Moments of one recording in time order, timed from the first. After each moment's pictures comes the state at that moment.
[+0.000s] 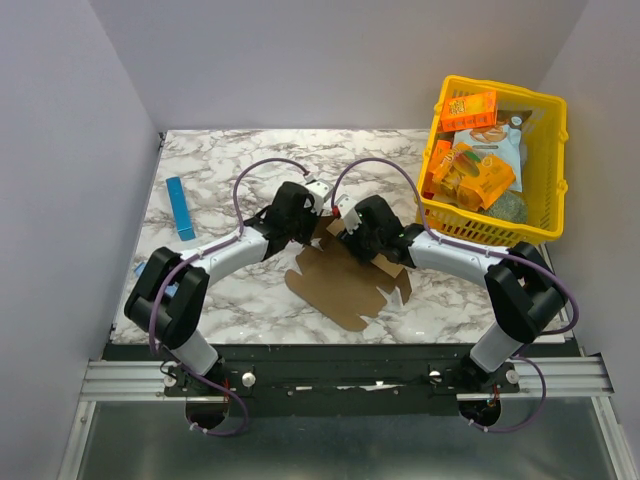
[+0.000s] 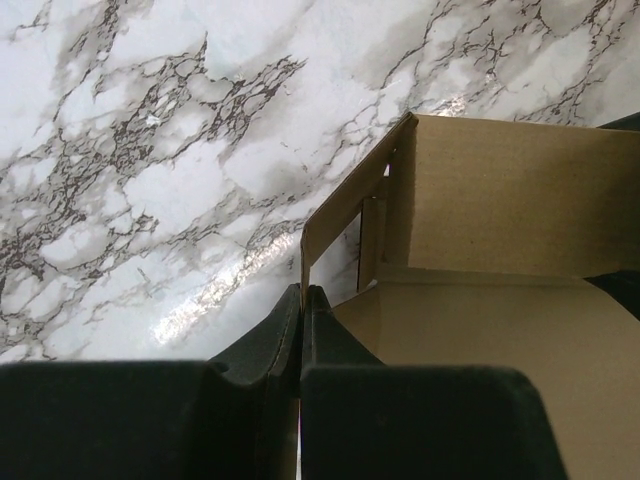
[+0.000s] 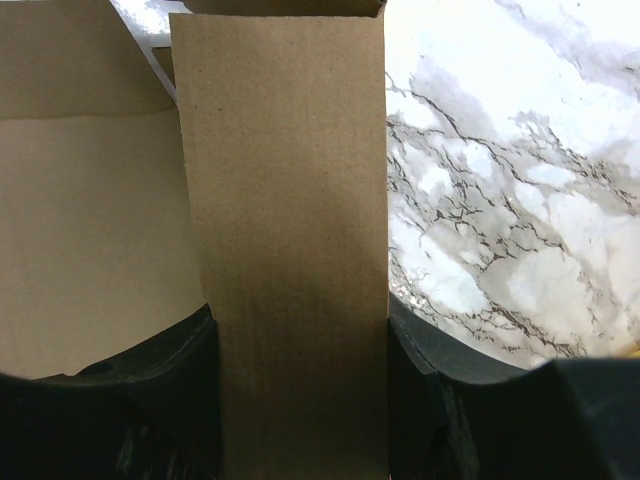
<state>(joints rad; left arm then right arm) -0.58 1.59 0.97 -0.04 0.05 0.01 0.71 1.65 1.00 -0.16 0.04 -0.24</state>
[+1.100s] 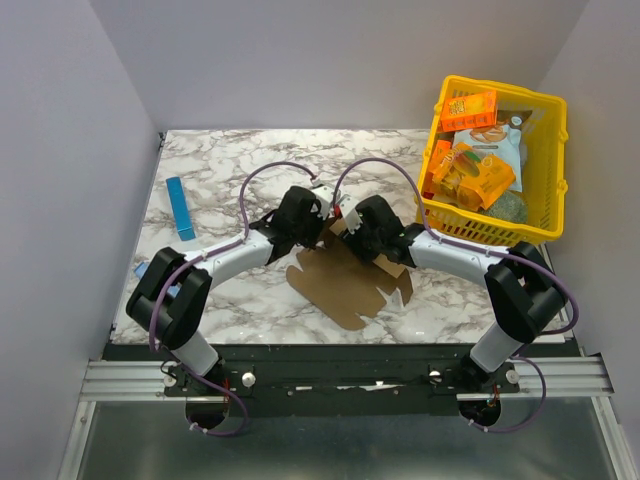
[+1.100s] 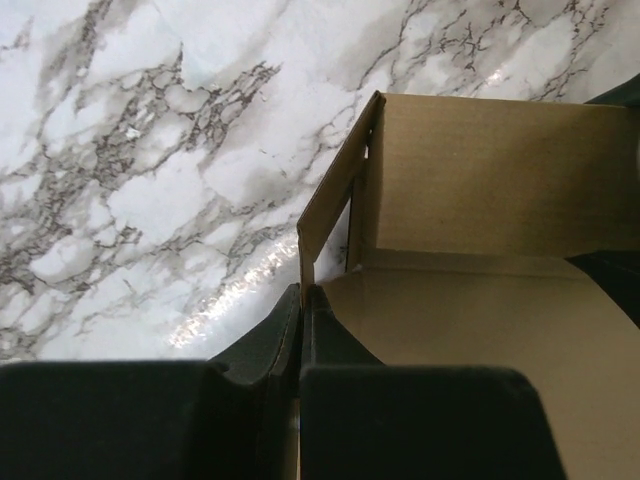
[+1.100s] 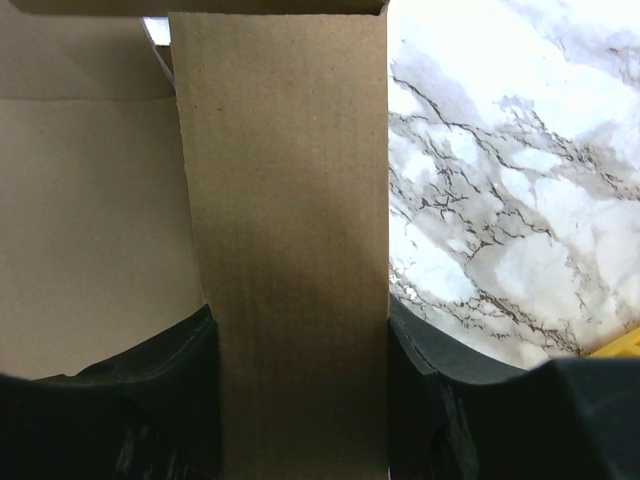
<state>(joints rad) -0.62 1.61 0.98 -0.03 0.02 0.04 0.71 1.65 1.00 -0.17 0.07 -0.24</state>
